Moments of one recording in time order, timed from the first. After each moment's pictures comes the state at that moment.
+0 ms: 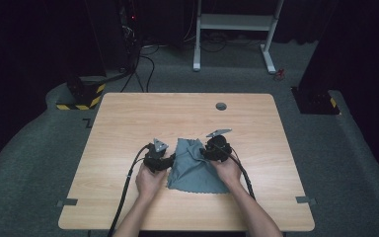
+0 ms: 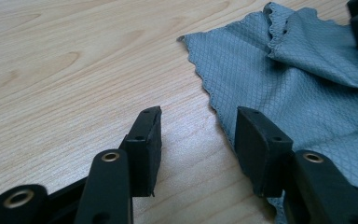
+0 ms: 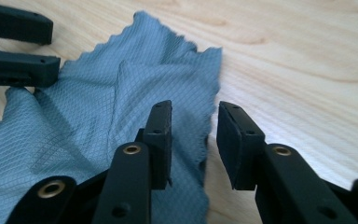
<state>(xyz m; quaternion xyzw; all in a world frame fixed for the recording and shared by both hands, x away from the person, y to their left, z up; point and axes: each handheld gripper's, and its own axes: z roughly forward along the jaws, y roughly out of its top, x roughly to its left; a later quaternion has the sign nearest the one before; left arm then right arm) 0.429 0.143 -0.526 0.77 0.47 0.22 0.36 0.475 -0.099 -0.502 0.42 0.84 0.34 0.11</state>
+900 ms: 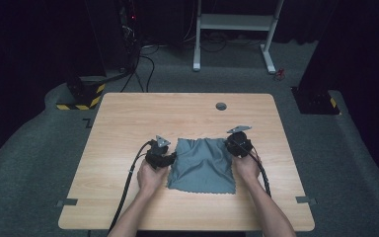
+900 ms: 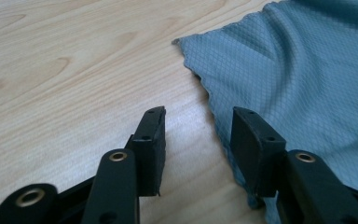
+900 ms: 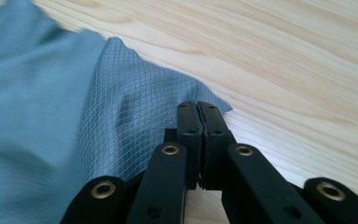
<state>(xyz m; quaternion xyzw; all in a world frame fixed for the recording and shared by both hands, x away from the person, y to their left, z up) 0.445 0.136 -0.519 0.79 0.47 0.20 0.34 0.490 -0.165 -0.498 0.46 0.82 0.29 0.20</state>
